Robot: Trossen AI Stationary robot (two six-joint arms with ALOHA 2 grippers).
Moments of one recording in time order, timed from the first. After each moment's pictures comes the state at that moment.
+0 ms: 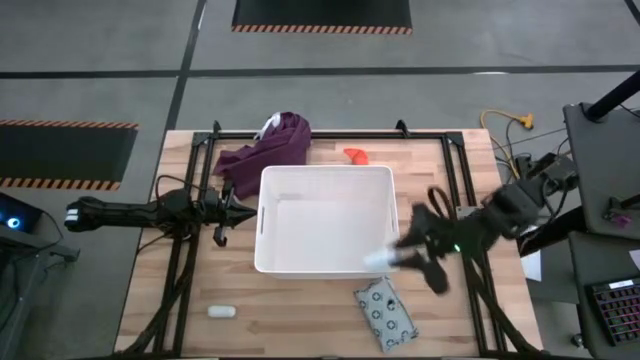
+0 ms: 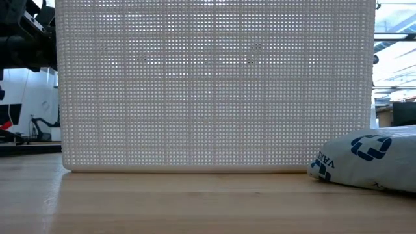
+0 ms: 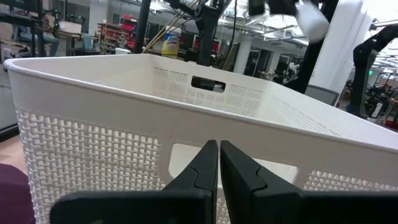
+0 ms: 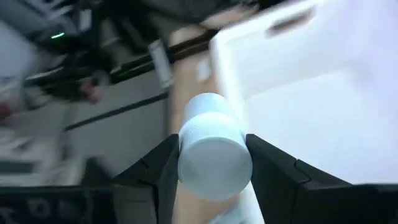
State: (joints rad) left arm 0.01 0.24 0.01 0.26 0.00 -0.22; right arm 0.56 1.30 1.59 -0.87 0.31 0.70
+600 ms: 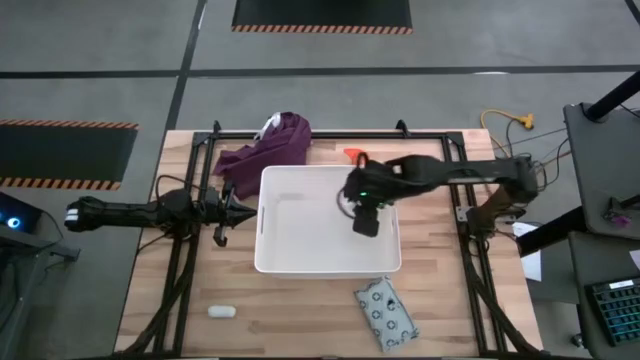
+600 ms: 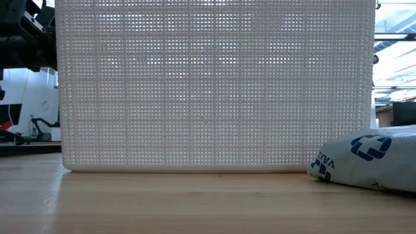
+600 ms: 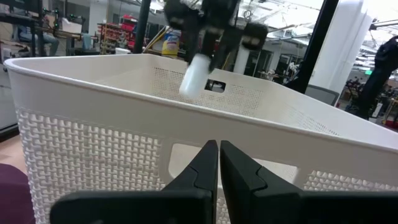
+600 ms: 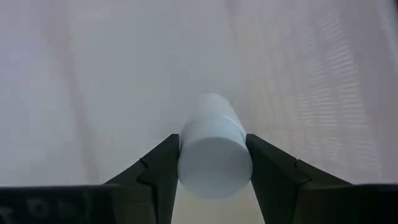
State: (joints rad) left arm 0.01 0.24 0.01 0.26 0.00 -0.22; right arm 0.03 1.66 1.65 -1.14 0.14 0.23
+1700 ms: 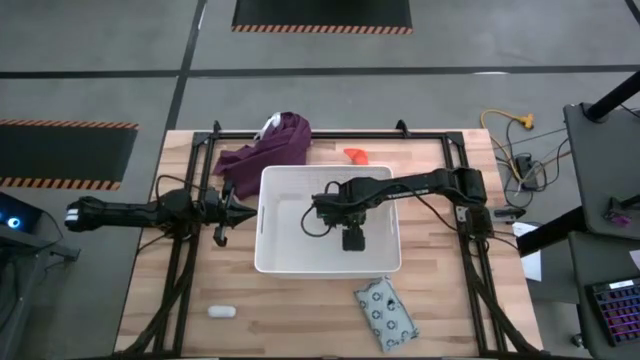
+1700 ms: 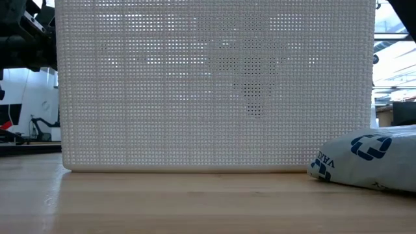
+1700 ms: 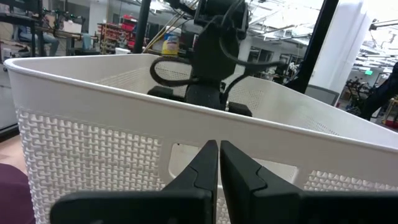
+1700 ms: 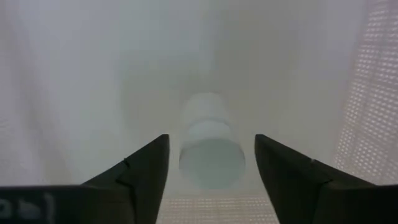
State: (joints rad) left arm 0.01 0.24 0.01 0.26 0.00 -0.22; right arm 0.00 2.02 1.66 -1.16 -0.02 0.06
